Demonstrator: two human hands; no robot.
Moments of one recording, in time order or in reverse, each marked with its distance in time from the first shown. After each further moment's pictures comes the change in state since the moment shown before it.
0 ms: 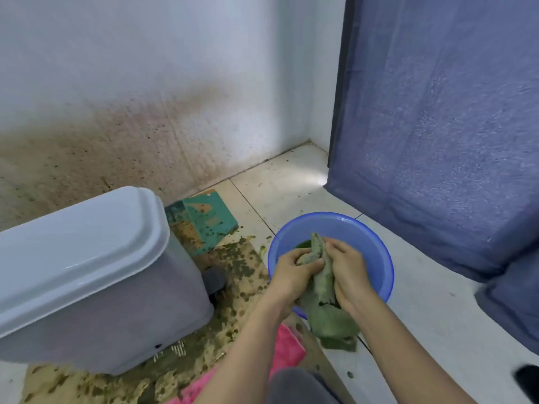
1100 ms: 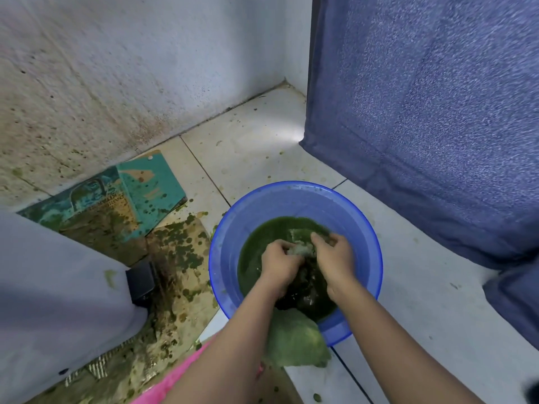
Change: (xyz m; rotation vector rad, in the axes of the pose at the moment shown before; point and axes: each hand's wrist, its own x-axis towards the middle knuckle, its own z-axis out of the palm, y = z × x) left_hand 0.159 -0.090 0.064 0.397 0.216 -0.120; right_hand 0.147 0.091 -0.066 -0.300 0.206 0.143
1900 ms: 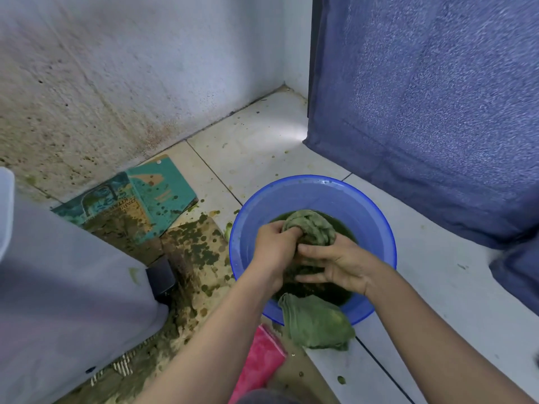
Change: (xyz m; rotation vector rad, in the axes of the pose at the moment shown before) left_hand -0.046 0.028 -0.058 -0.359 -0.141 0.040; right_hand -0.042 -0.025 -0.018 0.299 -0.799 0.152
